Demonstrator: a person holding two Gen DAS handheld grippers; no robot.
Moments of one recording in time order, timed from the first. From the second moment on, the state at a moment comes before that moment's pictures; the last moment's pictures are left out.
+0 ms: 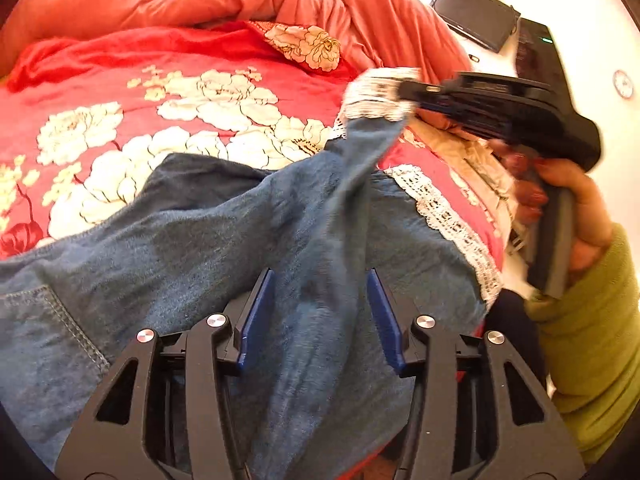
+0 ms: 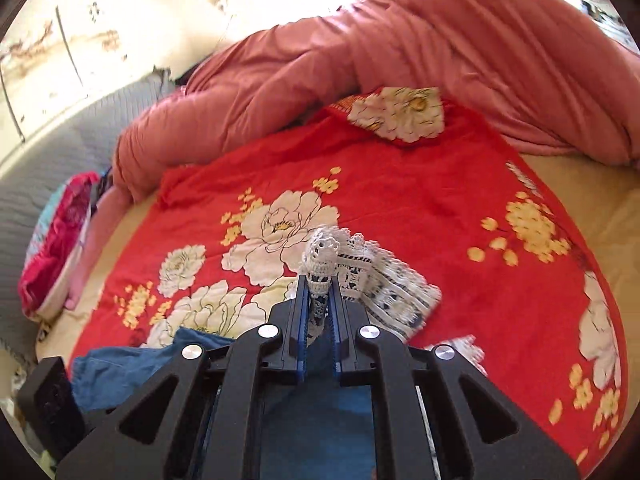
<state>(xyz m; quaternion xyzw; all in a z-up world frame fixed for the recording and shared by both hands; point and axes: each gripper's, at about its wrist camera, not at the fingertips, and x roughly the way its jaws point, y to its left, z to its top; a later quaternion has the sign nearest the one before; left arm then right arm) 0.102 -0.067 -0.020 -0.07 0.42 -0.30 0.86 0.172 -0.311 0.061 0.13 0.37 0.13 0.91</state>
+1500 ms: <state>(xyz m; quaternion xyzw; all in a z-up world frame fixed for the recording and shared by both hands) 0.022 -0.094 -0.008 0.11 0.37 -0.37 0.85 0.001 -0.412 -0.002 0.27 0.43 0.09 0.86</state>
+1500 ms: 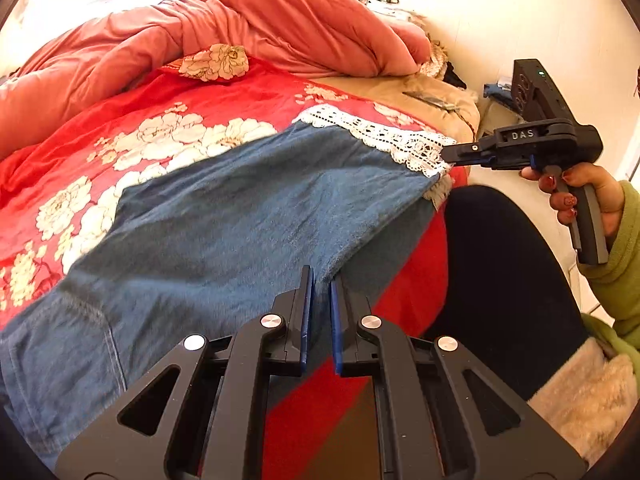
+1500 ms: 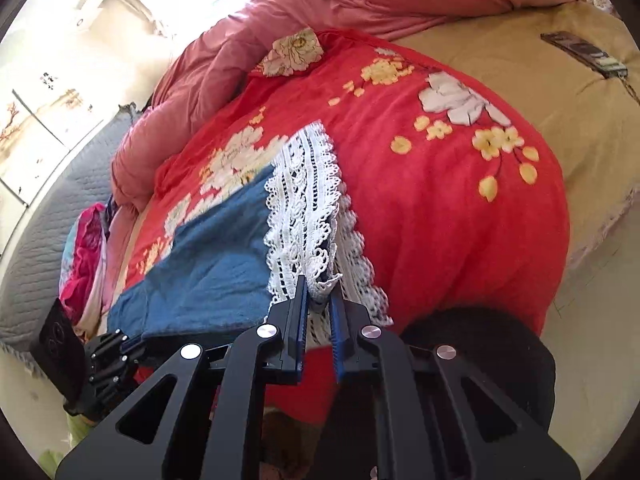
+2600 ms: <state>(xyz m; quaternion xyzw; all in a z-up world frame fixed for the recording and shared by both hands) 0.009 -0.107 -0.040 0.17 0.41 -0.34 0.83 0.021 -0.269 -0.034 0.08 0.51 0.20 0.83</state>
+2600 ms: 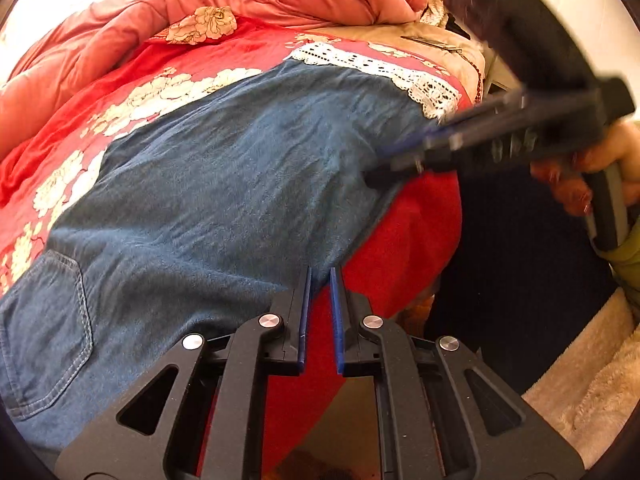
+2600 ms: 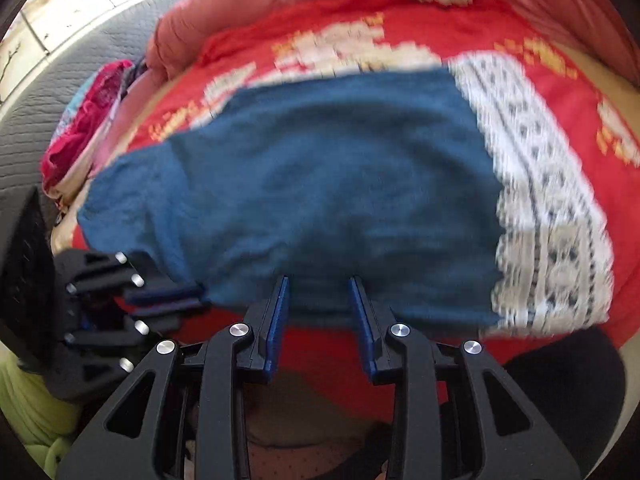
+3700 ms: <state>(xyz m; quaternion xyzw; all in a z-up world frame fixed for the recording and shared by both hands) 0.039 0.133 0.010 -0.08 0.45 0.02 0.89 0.035 -0.277 -0.011 0.07 0.46 0.19 0.86</state>
